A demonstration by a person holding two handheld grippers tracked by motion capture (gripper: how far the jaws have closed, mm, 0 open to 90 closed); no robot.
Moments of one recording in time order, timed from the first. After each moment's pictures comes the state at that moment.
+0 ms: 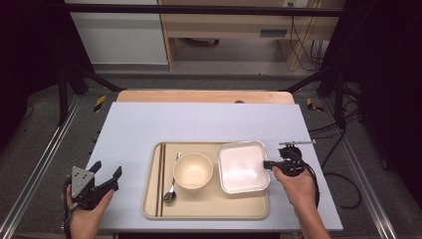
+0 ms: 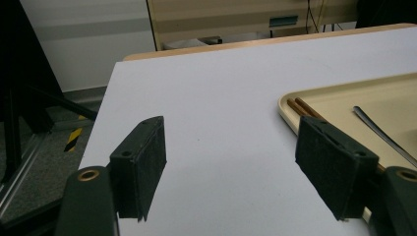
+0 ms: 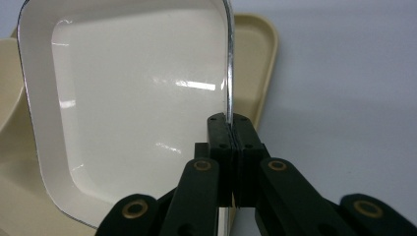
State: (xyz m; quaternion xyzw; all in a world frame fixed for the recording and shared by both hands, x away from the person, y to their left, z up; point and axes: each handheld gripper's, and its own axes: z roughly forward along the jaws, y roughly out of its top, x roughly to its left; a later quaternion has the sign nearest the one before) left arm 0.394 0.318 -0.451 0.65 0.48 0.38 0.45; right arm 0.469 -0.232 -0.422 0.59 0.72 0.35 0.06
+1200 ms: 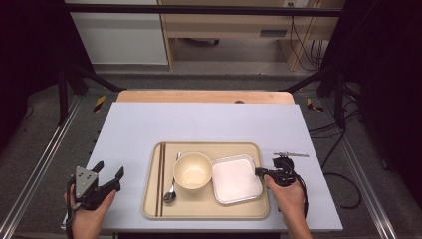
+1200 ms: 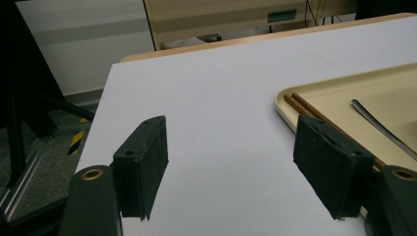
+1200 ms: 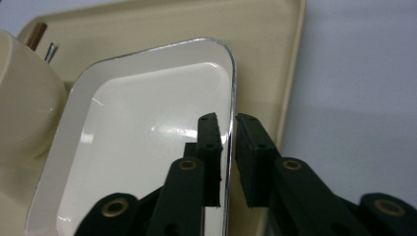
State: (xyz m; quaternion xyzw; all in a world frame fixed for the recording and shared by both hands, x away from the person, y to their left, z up) left arm 0.394 0.314 -0.451 0.66 0.48 0.38 0.44; right arm 0.459 -0.220 -0.462 0.61 0.69 0.39 0.05
